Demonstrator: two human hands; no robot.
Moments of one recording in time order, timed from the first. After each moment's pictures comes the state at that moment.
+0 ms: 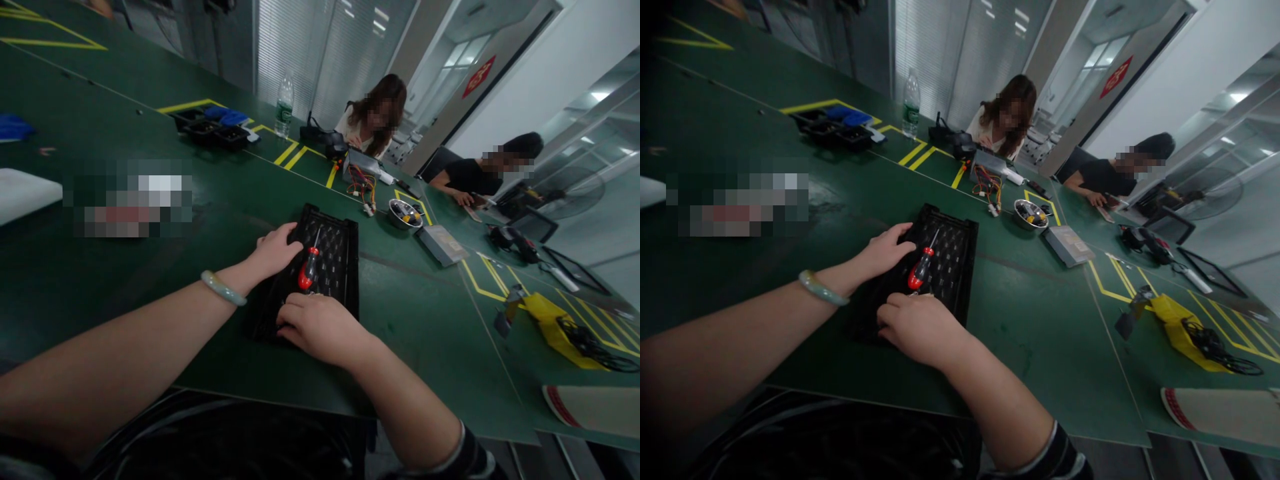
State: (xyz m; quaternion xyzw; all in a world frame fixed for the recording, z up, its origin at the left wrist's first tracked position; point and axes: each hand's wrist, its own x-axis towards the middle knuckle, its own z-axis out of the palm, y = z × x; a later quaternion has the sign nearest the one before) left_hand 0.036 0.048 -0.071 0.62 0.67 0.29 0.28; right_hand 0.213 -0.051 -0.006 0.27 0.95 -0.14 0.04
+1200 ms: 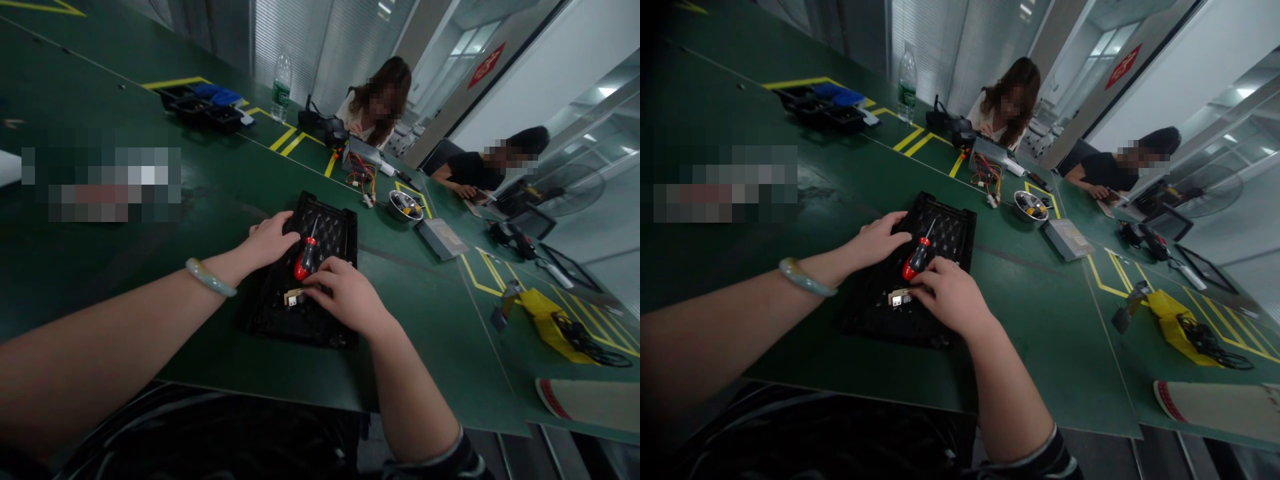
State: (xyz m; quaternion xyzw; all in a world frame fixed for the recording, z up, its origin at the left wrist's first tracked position) left_hand 0.036 0.051 -0.079 0.63 0.68 0.28 0.25; right_hand 0.260 -0.022 -0.018 0.40 0.90 -0.14 -0.07
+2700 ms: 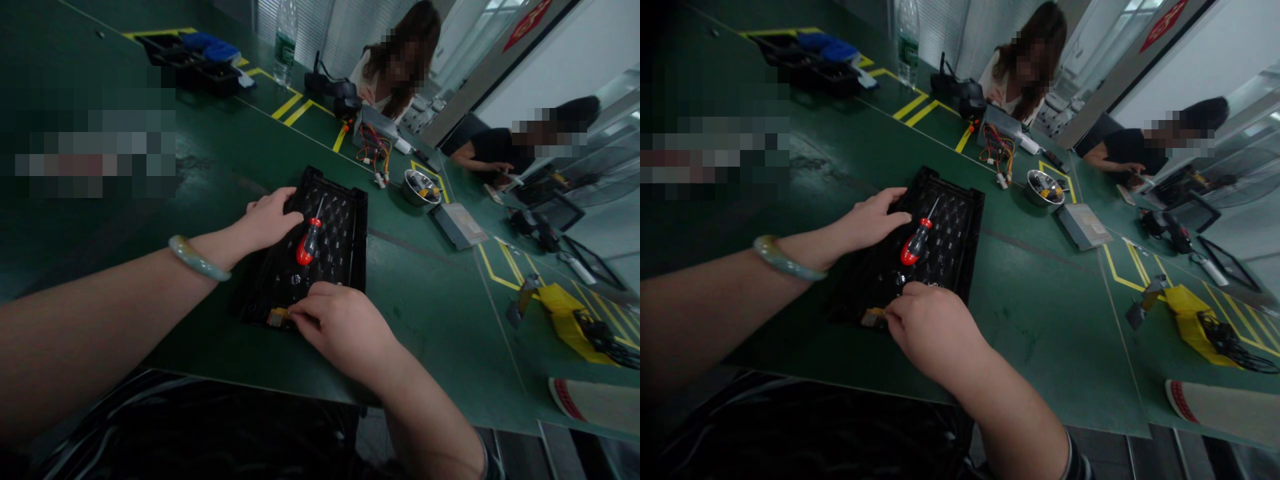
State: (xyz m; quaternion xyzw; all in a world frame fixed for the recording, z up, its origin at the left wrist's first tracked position) left_hand 0.038 0.041 -0.064 0.63 0.68 0.26 0.26; right_hand 0.238 -0.073 0.004 0.38 0.89 -0.23 0.04
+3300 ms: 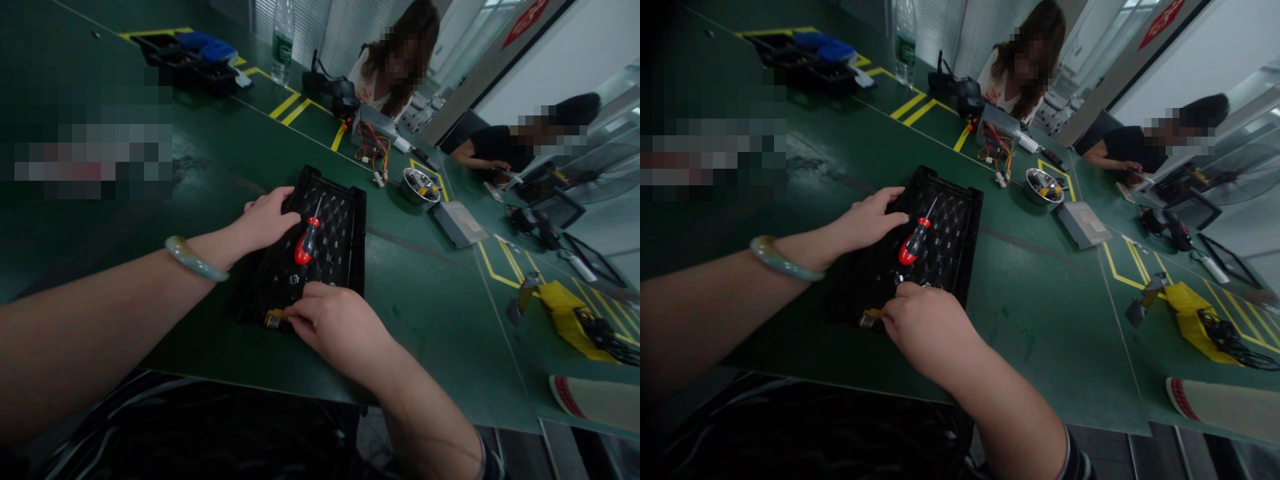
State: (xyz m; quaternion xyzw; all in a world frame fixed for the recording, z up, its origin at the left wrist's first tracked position) left_hand 0.036 0.042 -0.065 0.64 0.67 0.26 0.26; right_hand 0.237 -0.071 0.004 0.36 0.91 -0.20 0.06
